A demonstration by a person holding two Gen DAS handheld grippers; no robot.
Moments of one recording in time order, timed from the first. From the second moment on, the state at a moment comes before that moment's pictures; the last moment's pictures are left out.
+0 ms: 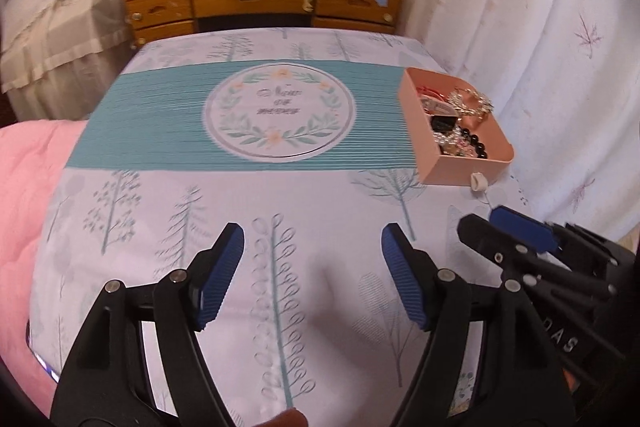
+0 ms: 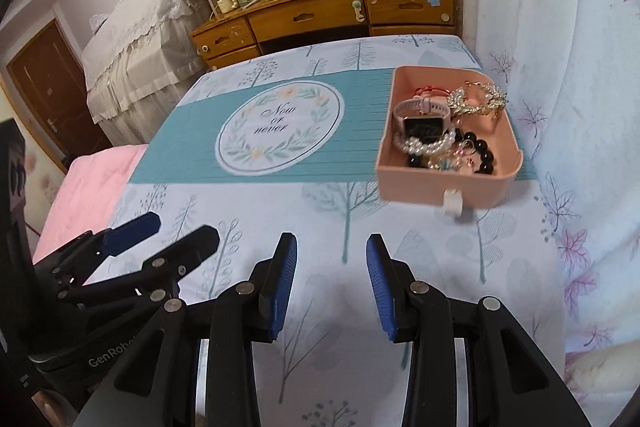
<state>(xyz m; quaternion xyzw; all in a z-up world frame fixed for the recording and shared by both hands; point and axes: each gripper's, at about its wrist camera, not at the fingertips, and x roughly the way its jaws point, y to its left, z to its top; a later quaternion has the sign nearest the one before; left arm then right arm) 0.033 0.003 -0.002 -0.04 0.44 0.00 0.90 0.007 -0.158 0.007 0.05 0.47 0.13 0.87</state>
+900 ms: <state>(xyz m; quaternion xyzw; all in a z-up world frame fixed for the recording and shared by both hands) 0.000 0.003 0.004 -0.03 0.42 0.04 0.91 -0.027 -0.158 0.009 0.05 0.44 0.12 0.89</state>
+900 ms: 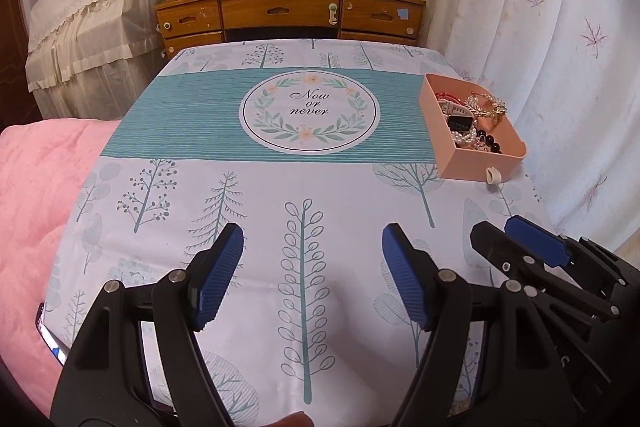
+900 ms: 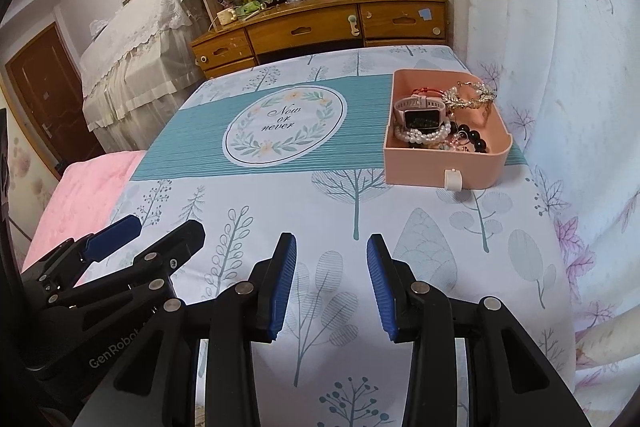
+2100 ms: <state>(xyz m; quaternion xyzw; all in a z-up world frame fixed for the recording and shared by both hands) 0.002 0.013 -0.004 -0.03 0.42 0.04 0.91 -0.023 -0.156 -0.001 0.05 0.45 0.12 0.89</state>
